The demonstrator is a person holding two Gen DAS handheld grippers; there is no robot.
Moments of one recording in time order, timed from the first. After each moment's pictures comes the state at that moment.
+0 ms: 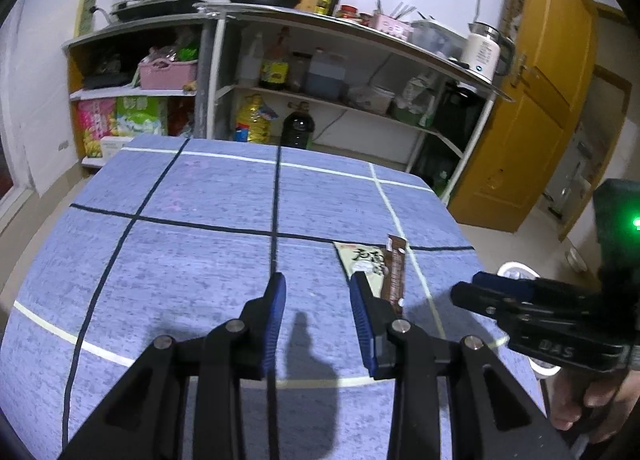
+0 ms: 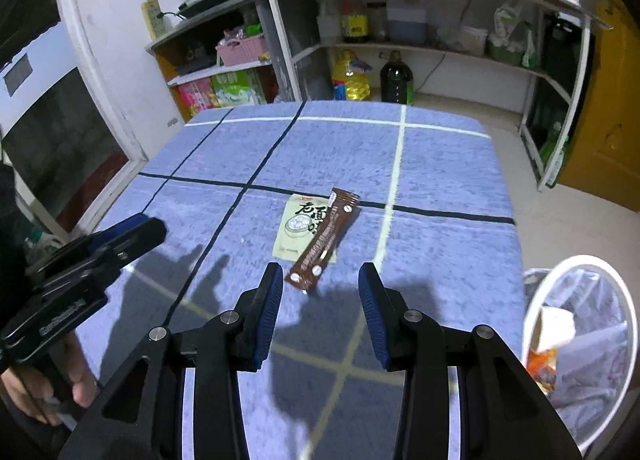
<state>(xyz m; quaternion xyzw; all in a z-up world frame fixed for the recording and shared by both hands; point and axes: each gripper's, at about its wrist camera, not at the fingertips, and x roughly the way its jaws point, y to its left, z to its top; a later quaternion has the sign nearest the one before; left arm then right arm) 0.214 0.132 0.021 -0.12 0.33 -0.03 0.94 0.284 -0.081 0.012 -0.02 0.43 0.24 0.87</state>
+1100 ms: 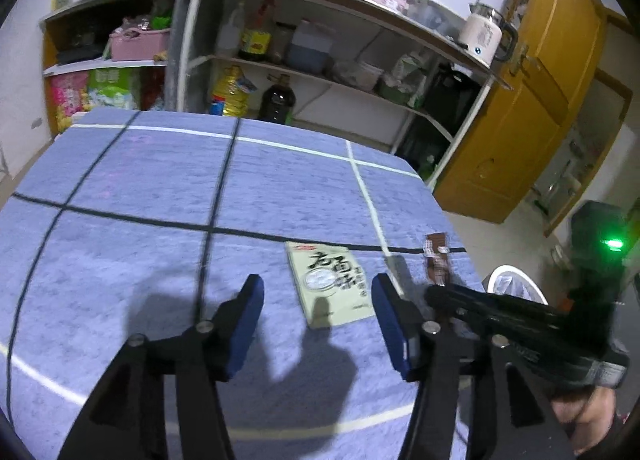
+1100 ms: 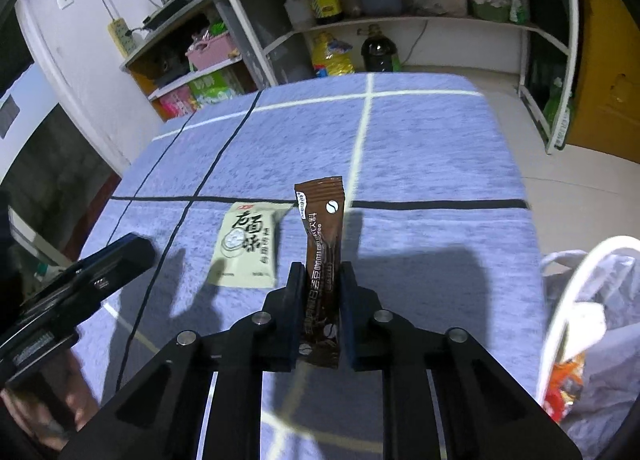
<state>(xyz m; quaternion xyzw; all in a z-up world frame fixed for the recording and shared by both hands) 0.277 0.090 -0.002 -0.13 0.37 -0.07 0.91 0.331 -0.128 -0.019 0.04 0.45 0.23 0.86</state>
